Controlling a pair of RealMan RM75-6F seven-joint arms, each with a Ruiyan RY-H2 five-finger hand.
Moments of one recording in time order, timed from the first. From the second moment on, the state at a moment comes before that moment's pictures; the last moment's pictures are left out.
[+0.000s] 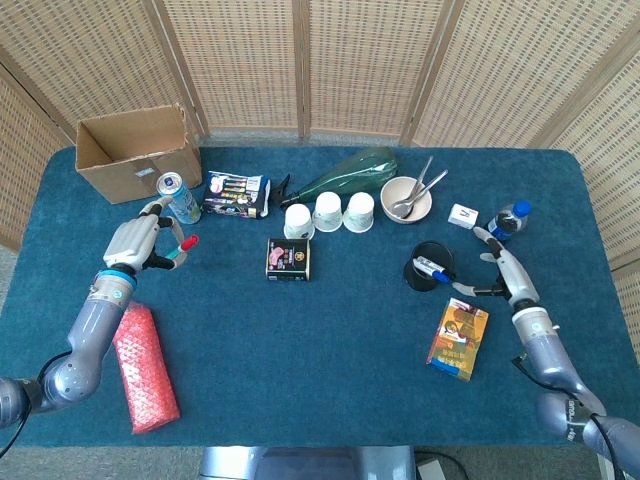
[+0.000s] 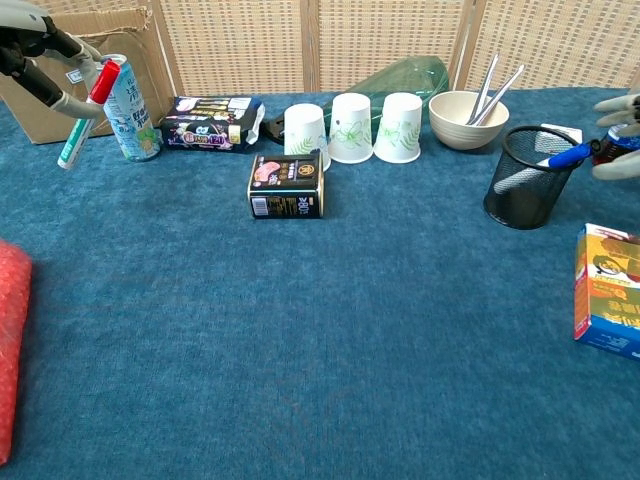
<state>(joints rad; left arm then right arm) -0.79 -1.19 -0.28 -1.73 0.50 0.93 0.32 0.52 -1.40 0.27 -1.21 -1.16 0.78 0.62</state>
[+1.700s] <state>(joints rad) -0.80 -1.17 -0.26 -1.71 0.52 0.91 0.23 0.52 -1.46 0.25 -1.57 -1.36 0.99 0.50</state>
